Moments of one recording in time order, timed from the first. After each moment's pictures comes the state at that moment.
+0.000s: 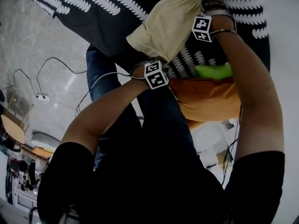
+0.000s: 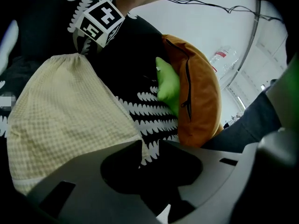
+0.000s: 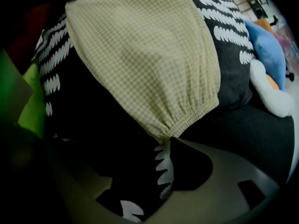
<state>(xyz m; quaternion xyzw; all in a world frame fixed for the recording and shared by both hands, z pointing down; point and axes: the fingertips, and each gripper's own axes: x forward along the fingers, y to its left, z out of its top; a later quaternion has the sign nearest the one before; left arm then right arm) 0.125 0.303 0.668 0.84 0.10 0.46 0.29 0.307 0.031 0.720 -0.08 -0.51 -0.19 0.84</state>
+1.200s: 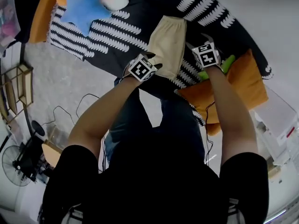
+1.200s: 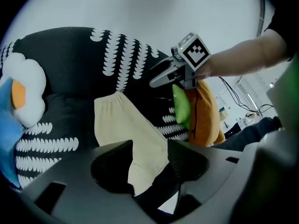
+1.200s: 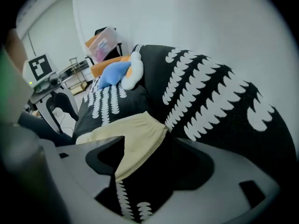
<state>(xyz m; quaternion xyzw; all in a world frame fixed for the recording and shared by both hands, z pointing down) 0.084 0.150 0.567 0.83 0.04 0.49 0.25 0.279 0.107 0.579 0.51 -0.68 0.34 0.39</state>
